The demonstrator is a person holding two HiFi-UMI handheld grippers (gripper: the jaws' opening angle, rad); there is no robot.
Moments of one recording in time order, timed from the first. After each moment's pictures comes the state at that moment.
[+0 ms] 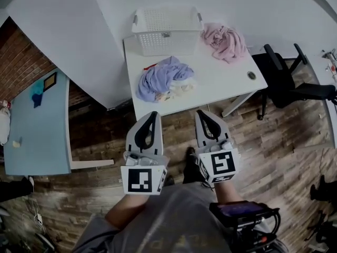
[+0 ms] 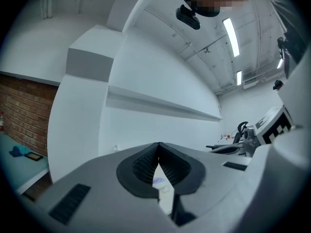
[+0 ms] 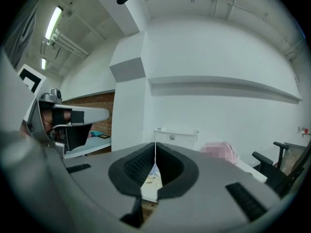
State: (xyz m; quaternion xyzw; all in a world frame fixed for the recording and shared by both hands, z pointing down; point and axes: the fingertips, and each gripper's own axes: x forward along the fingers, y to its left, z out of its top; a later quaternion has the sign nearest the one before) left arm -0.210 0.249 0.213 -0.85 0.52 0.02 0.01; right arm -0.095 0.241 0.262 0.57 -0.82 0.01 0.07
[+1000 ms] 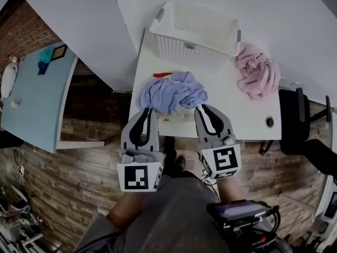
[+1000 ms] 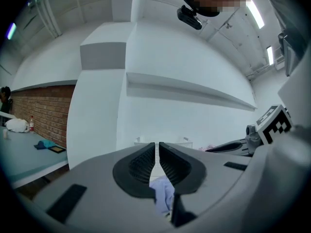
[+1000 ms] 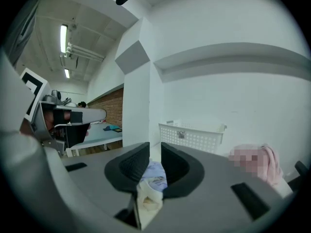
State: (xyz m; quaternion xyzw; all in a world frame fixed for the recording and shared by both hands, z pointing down) left arm -0.205 0.106 0.255 -0.74 0.67 -0.01 -0.01; right arm -0.083 0.059 0.305 0.41 -0.91 0.03 0.10
